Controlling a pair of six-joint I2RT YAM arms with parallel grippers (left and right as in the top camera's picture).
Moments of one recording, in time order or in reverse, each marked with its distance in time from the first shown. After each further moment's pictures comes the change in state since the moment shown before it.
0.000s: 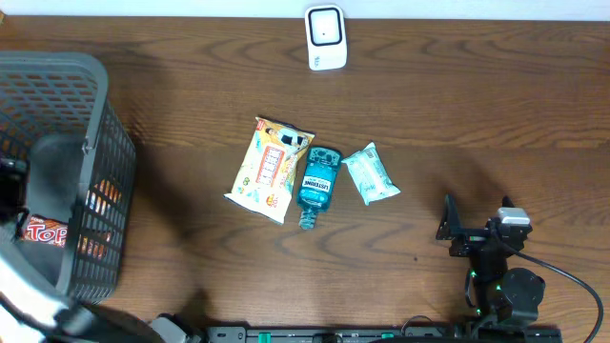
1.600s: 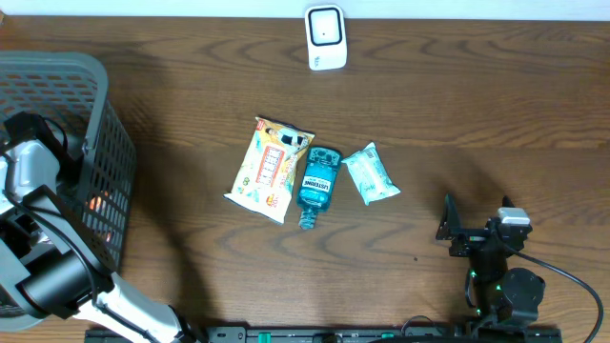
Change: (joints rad) left arm -0.302 0.479 0.026 0.015 -0.236 0.326; right arm 0.000 0.000 0.000 0.000 0.000 0.000
